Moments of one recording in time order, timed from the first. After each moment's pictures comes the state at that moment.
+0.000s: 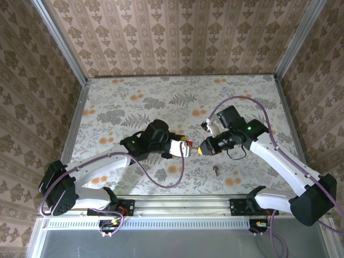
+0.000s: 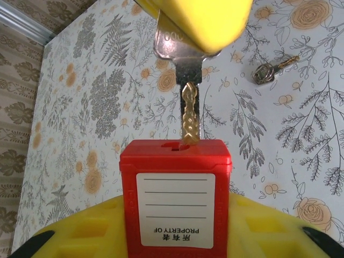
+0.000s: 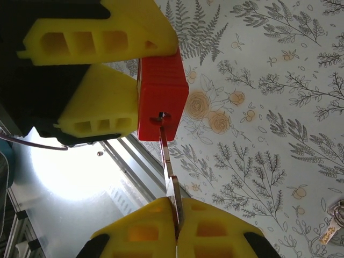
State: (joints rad) left arm -0.94 1.28 0.86 -0.23 0.27 0.93; right arm 0.50 1.20 1.07 -0.96 -0.57 0.21
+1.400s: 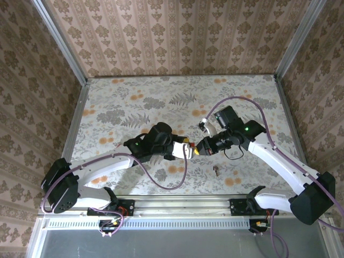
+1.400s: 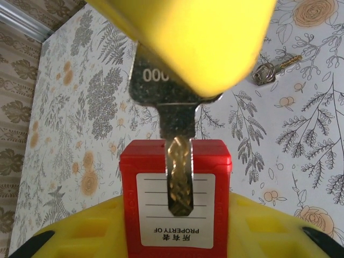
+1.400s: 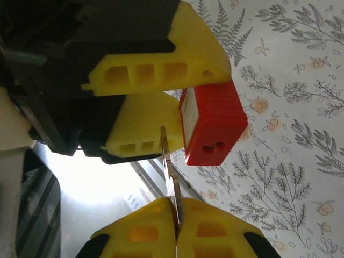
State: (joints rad) left arm -0.98 1.31 0.85 -0.18 0.22 0.90; right arm 0.53 1.21 1.06 -0.89 -0.62 0.25
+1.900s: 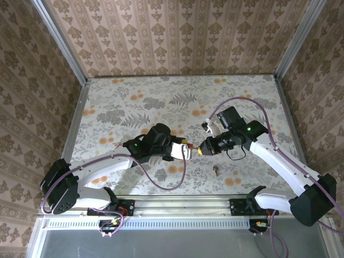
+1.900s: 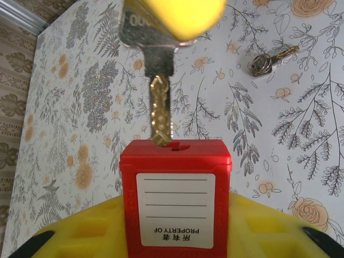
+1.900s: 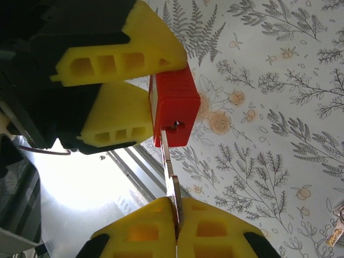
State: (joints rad) left arm -0.97 1.30 0.82 -0.17 0.22 0.90; right arm 0.50 1.19 1.04 -0.93 -0.58 0.25
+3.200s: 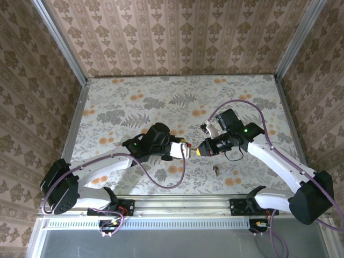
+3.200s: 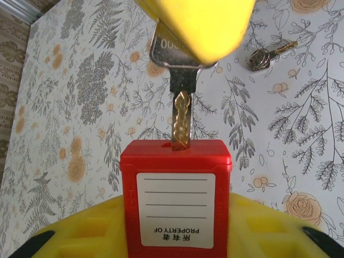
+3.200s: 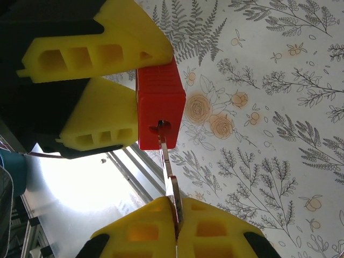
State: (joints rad) left arm -0.95 1.30 0.82 -0.19 0.24 0.88; right arm 0.50 1.21 0.98 -0.83 -0.62 0.27
